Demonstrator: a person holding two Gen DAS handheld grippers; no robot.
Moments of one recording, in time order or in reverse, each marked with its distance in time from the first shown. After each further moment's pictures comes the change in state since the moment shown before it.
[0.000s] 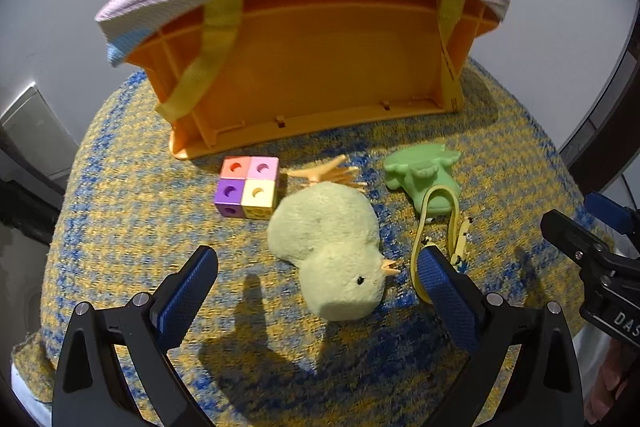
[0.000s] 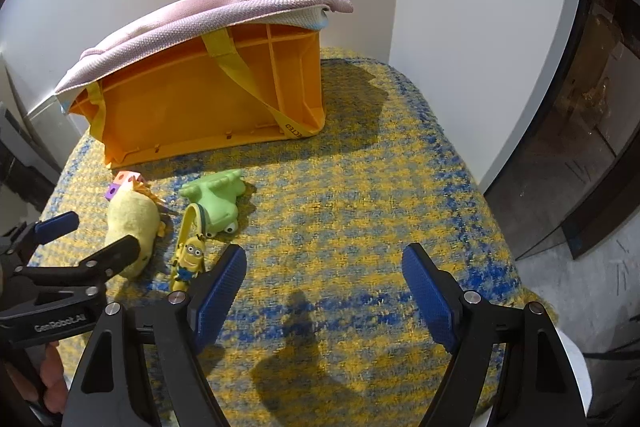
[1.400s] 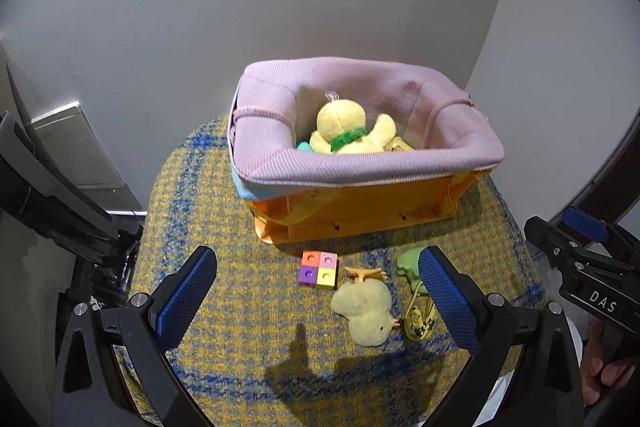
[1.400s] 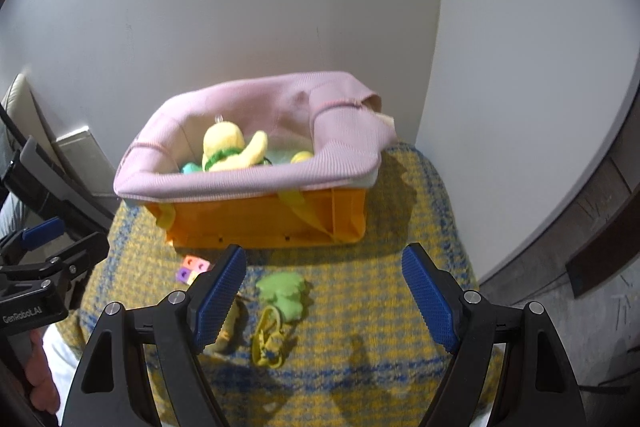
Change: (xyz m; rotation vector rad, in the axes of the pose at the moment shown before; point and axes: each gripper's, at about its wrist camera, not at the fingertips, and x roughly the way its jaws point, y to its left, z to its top) left arm -0.116 0.061 0.069 -0.141 -0.102 0.015; right arm -0.071 0.041 0.096 -0.043 -0.051 0.058
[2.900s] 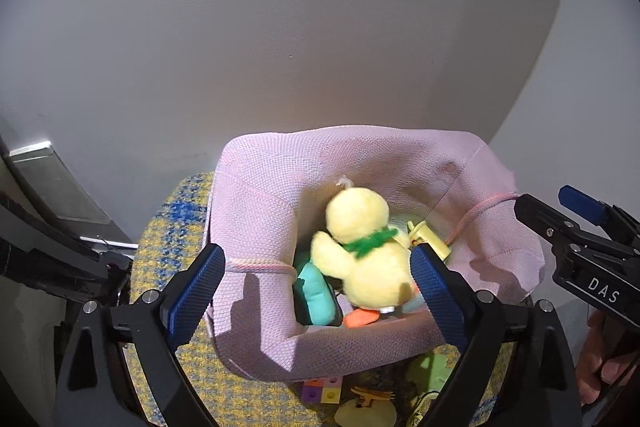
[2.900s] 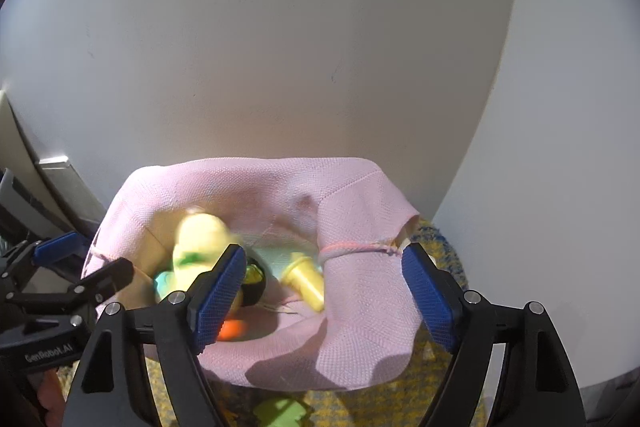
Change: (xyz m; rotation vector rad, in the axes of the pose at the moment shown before) left arm 0.066 0.013 0.116 -0.040 -0.001 0.009; right arm 0.083 0.024 0.134 -0.045 -0.029 -0.005
